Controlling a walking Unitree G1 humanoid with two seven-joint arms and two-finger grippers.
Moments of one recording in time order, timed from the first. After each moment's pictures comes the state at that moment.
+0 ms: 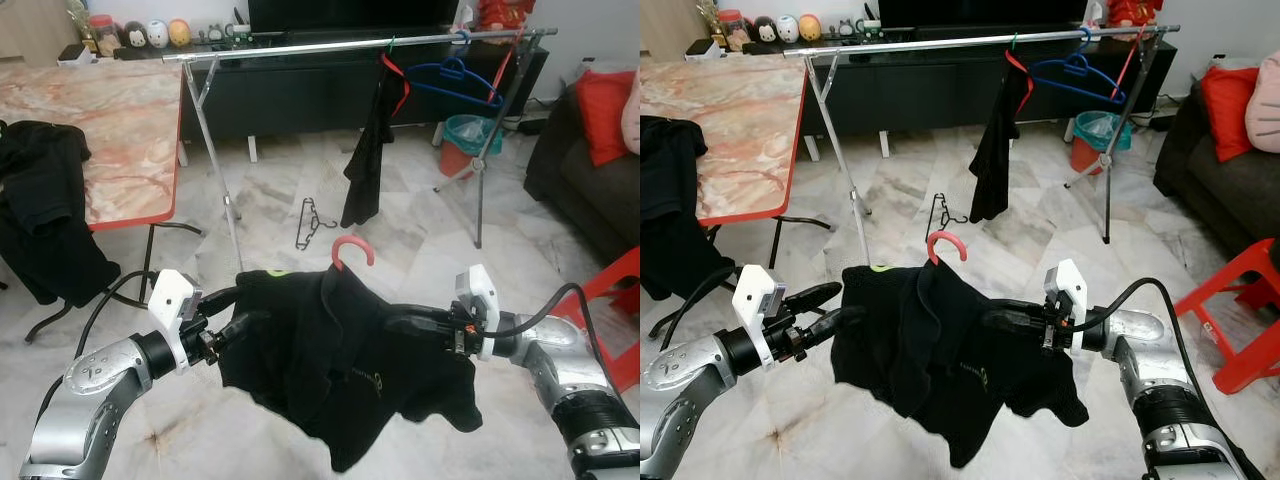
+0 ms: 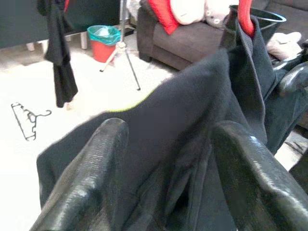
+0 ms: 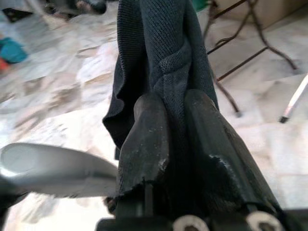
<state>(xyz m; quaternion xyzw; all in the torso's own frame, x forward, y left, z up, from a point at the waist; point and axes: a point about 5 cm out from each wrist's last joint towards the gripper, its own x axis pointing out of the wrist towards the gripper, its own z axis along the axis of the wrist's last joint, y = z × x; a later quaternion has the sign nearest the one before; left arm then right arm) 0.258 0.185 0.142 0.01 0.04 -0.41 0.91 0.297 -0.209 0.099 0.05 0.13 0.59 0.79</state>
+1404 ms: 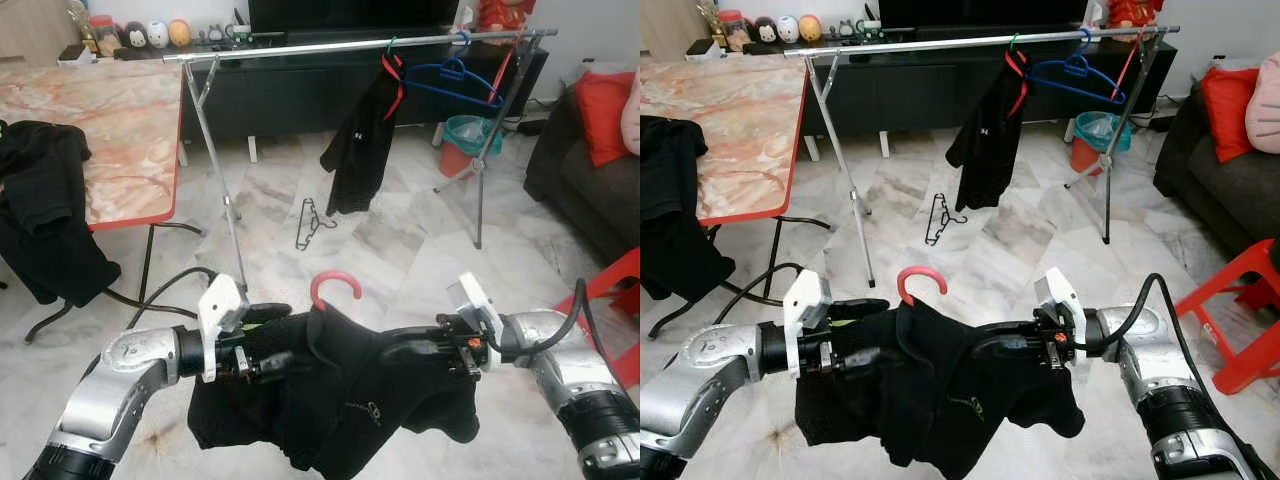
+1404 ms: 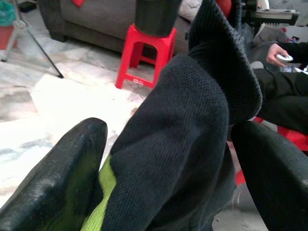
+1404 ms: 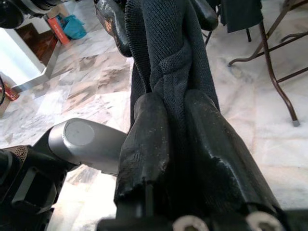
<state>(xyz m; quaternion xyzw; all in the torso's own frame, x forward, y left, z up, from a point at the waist) 0.256 0.145 0.133 0.03 0.09 -0.58 0.81 0.285 -0.190 0.111 0.04 0.14 0.69 0.71</state>
